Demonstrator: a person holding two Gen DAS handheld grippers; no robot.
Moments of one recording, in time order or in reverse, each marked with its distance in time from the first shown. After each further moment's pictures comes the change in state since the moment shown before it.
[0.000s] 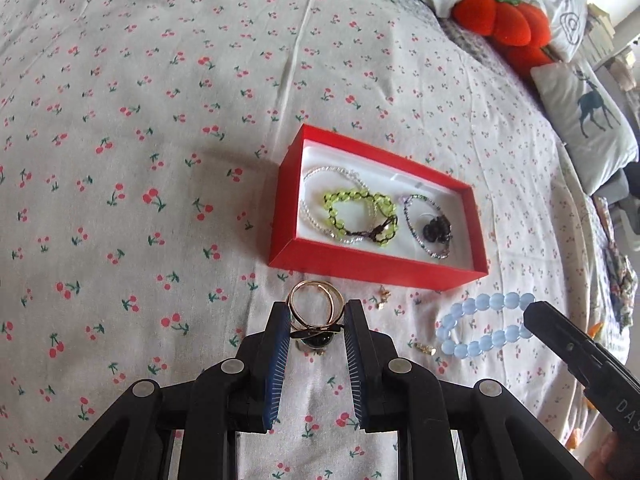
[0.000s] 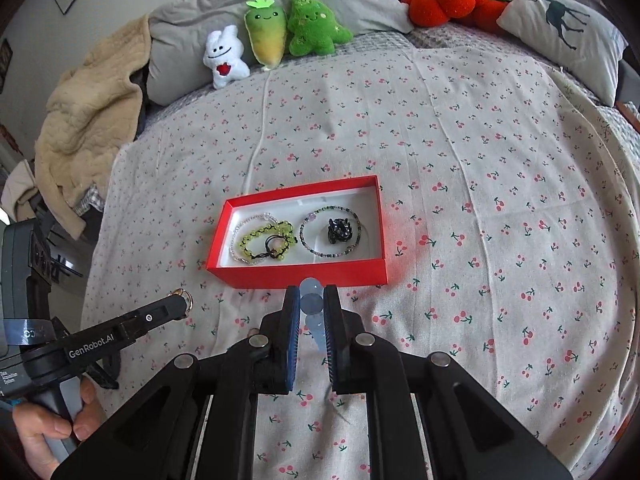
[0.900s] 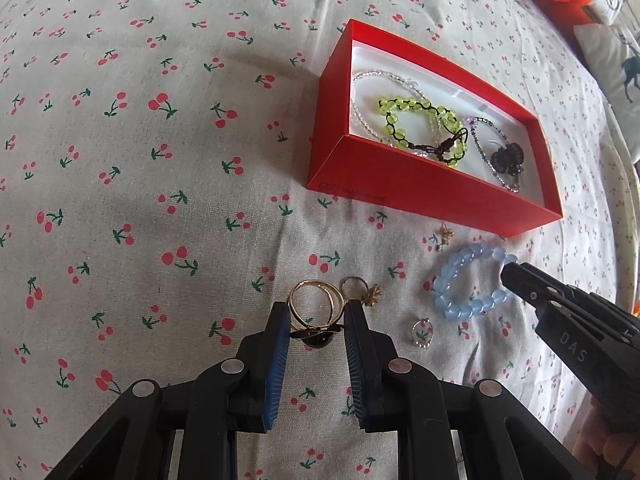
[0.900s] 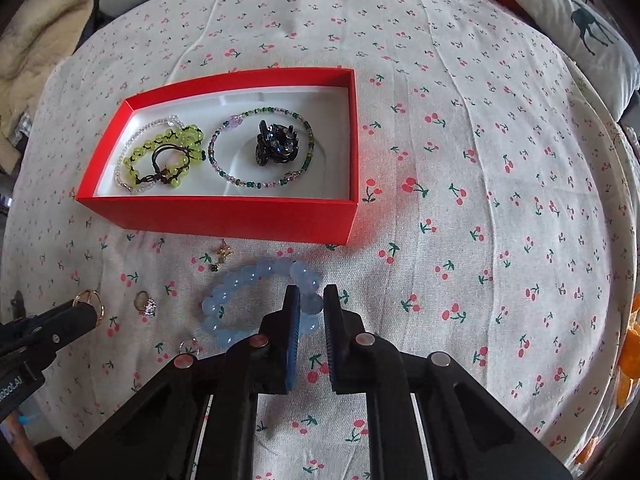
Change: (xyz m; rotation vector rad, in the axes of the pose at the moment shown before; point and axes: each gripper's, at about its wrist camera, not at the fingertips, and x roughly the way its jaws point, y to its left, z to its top) left arm 0.054 0.011 -0.032 -0.033 0.135 0.100; right arm 0.101 -0.015 -0.014 -0.116 0.249 -0.233
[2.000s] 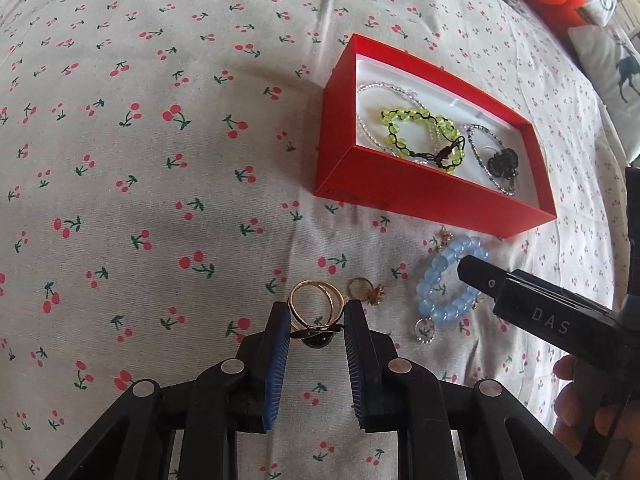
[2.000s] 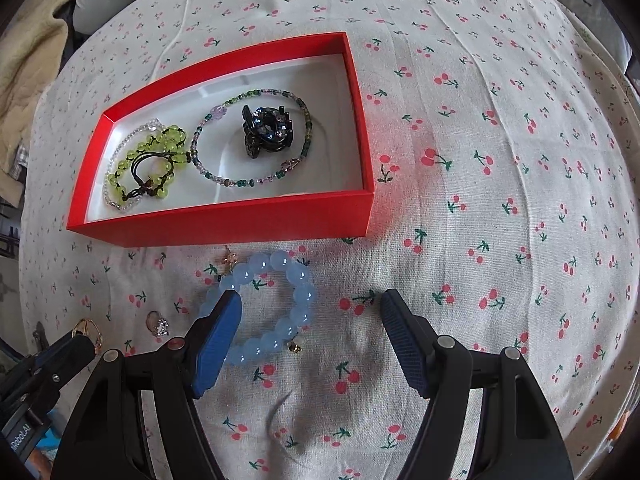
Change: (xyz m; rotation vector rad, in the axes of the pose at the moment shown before) left arm -0.013 0.007 -0.002 0.011 -0.018 0.002; right arm 0.025 -0.001 0.010 0.119 0.080 0.058
